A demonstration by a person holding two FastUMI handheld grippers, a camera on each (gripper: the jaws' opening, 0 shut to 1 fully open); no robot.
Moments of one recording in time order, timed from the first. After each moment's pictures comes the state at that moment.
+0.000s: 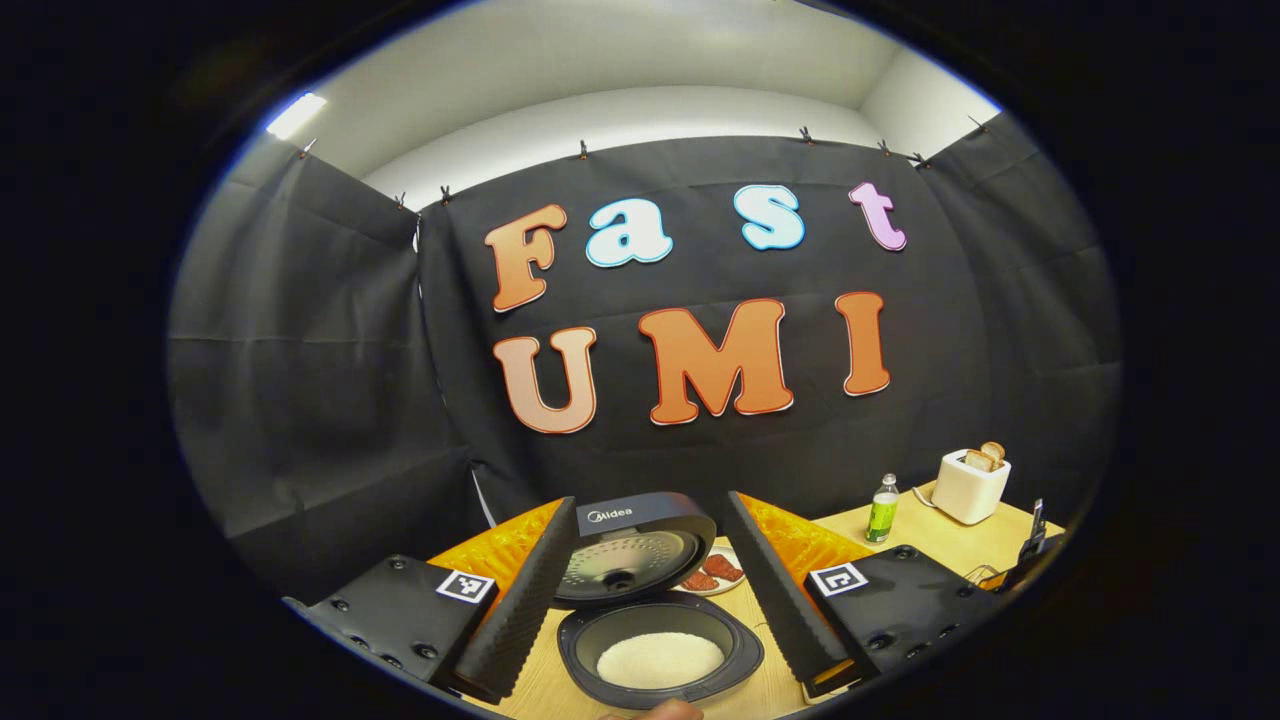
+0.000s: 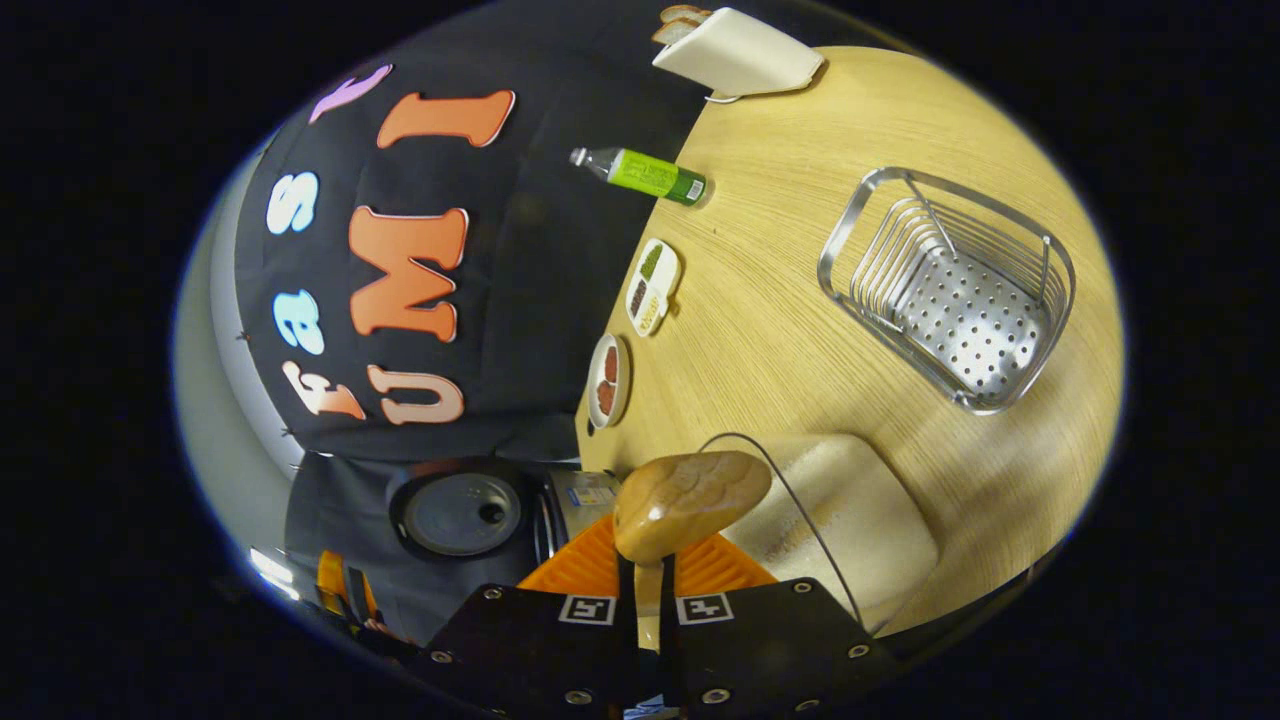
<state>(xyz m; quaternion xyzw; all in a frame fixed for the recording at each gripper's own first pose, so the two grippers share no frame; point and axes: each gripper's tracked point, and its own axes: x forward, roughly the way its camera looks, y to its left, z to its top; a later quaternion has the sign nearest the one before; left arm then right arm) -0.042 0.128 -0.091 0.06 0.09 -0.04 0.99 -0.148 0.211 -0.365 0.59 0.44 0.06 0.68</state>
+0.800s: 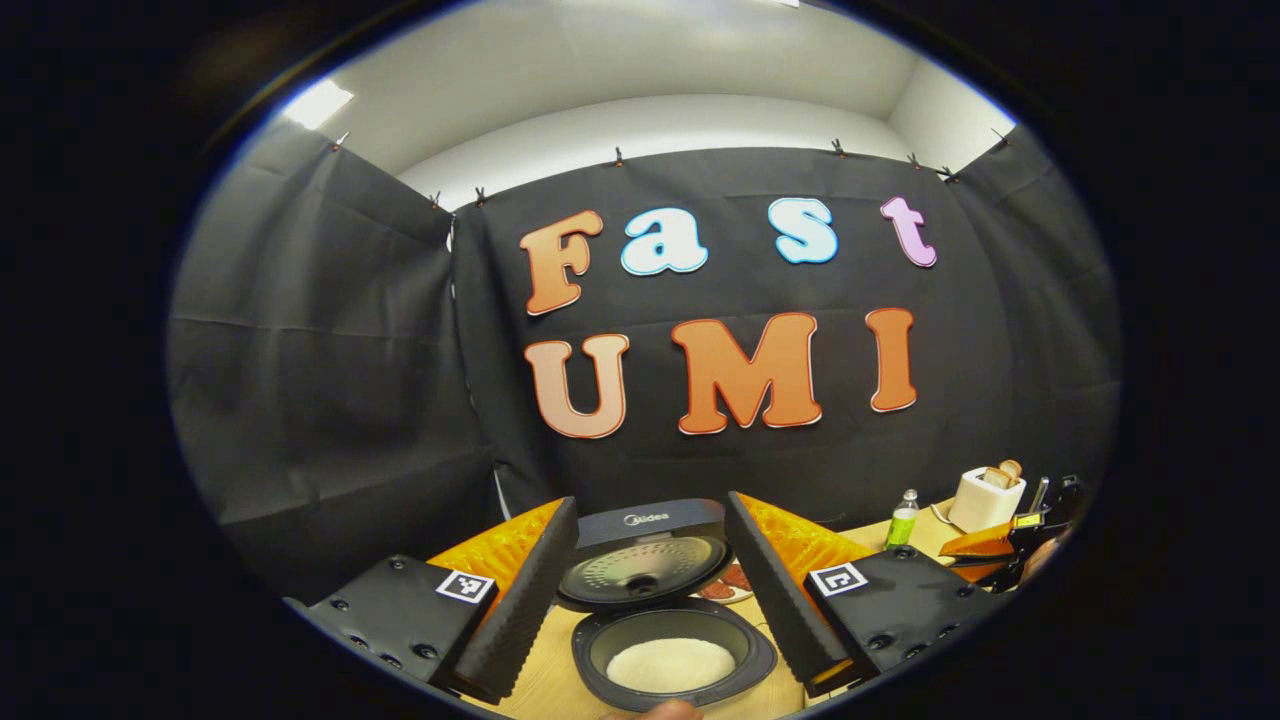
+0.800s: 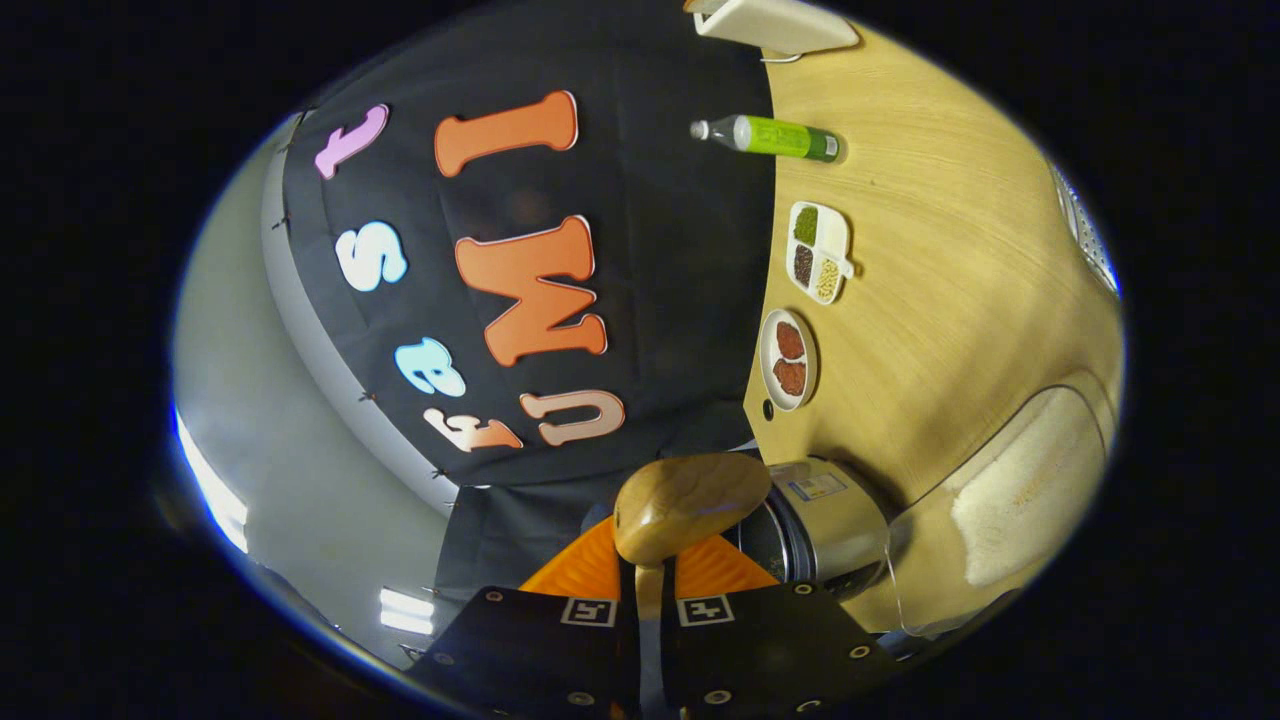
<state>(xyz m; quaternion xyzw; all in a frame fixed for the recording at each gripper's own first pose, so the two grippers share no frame) -0.043 0.169 -0.086 0.04 0.08 0.01 1.00 -0.062 0.290 -0.231 0.70 0.36 0.17 0.59</state>
